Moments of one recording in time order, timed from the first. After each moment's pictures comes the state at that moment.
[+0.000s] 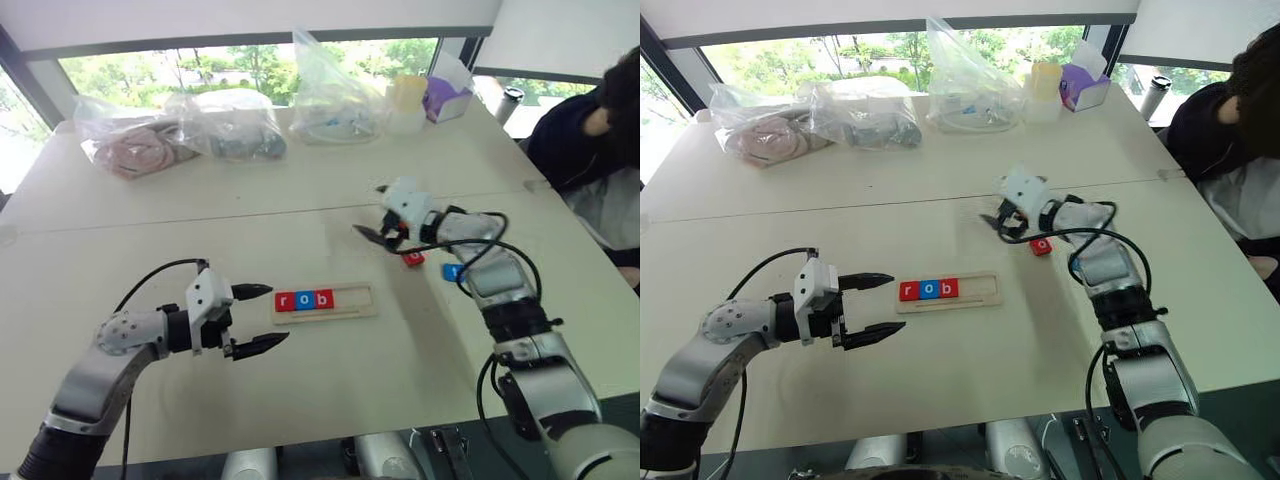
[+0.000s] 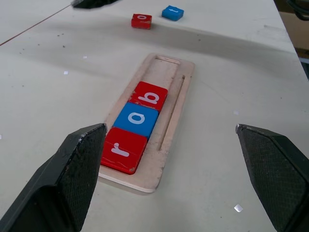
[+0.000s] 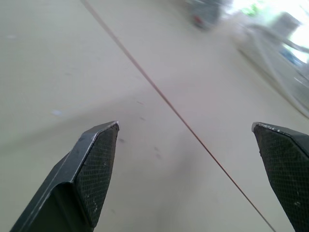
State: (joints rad) left arm -0.02 0.68 0.00 -0.34 -0.46 0.33 -1.02; right arm -0.63 -0.46 0.07 0.21 -0.09 0.27 0.71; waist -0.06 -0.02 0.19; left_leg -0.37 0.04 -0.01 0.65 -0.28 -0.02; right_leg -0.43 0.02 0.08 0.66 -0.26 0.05
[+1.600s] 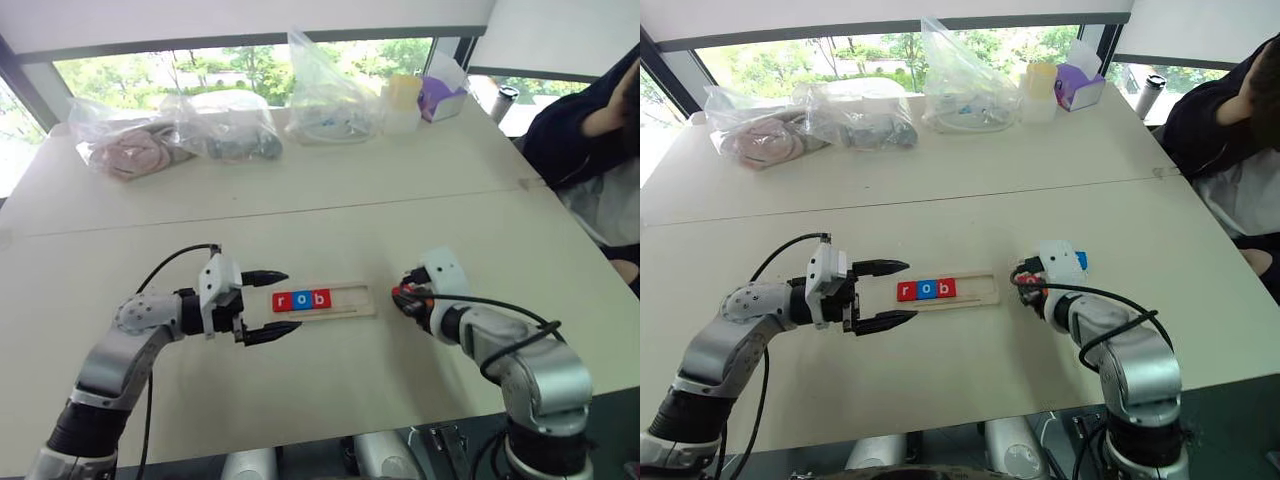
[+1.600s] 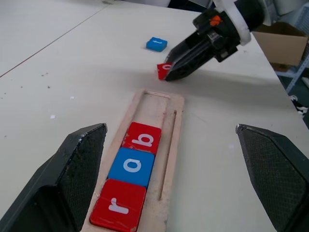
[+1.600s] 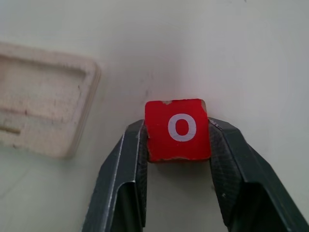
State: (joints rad) left arm -0.14 0.61 -0.04 -0.25 -0.47 0.29 -1.10; right arm -0.19 -0.28 -0.06 -0.75 0.18 1.50 0.27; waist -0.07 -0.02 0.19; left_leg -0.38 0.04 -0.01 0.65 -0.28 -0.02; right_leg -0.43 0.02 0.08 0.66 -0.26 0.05
